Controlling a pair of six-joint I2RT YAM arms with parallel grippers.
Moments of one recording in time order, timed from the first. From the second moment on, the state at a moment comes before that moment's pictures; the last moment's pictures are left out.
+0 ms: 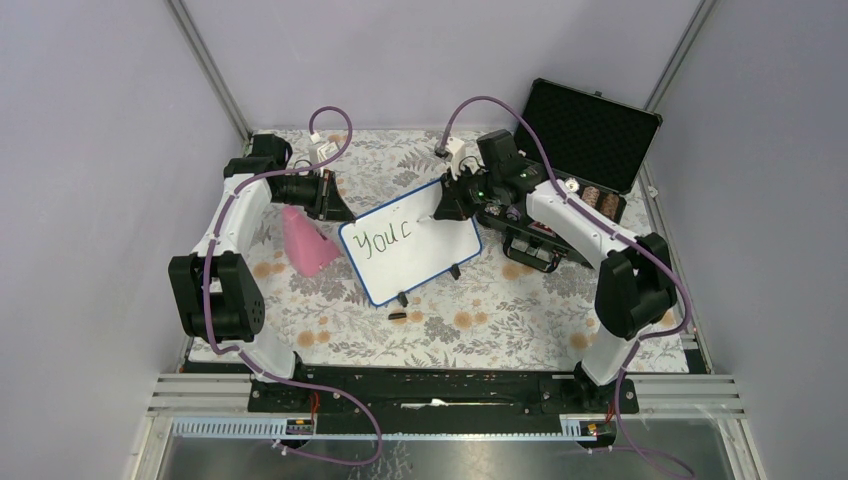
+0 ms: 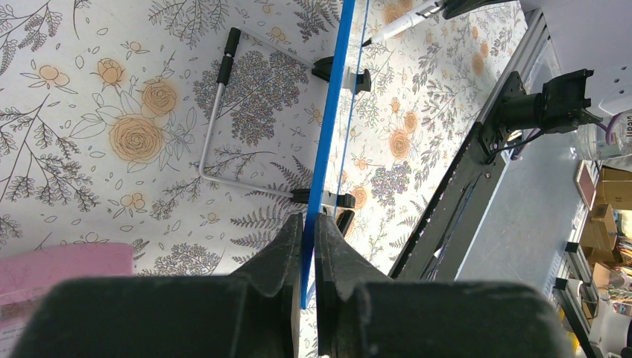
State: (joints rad) left arm 0.04 1.64 1.42 -0.99 0.98 0.40; right arm 0.51 1.74 1.45 -0.45 -0.64 -0.15
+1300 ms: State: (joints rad) left arm 0.04 1.64 1.42 -0.99 0.98 0.40; right arm 0.53 1.79 1.50 -0.45 -0.65 -0.14
